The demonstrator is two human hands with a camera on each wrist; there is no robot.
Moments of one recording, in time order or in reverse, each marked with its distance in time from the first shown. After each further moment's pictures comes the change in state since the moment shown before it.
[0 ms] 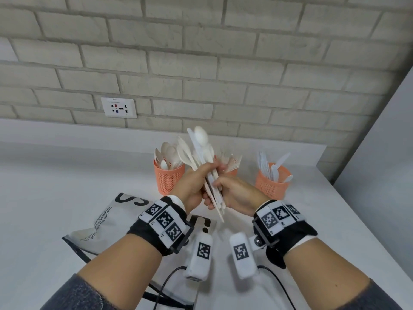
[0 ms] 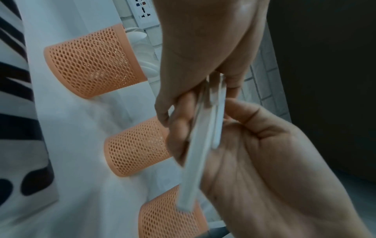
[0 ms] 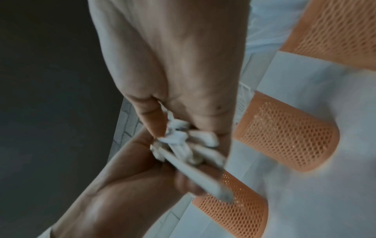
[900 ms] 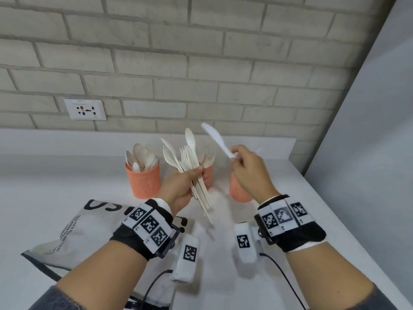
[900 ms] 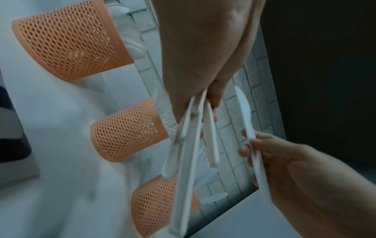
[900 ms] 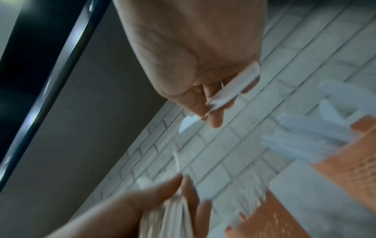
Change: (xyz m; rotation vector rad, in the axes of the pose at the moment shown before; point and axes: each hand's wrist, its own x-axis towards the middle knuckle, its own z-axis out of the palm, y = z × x) left_hand 0.002 -0.013 0.030 -0.089 -0.035 -0.031; right_hand -0.037 -0.014 -0.063 -0.863 0.770 -0.401
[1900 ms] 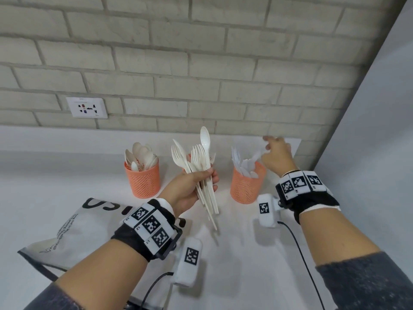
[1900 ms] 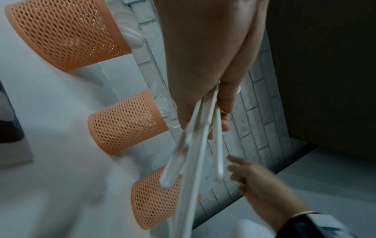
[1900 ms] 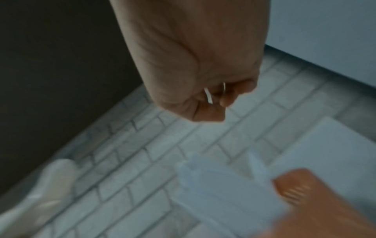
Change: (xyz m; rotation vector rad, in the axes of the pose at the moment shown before) left_hand 0.012 -0.009 0.005 -0.014 -0.151 -0.026; right_hand 0.064 0.068 -0.038 -0.278 -0.002 0.244
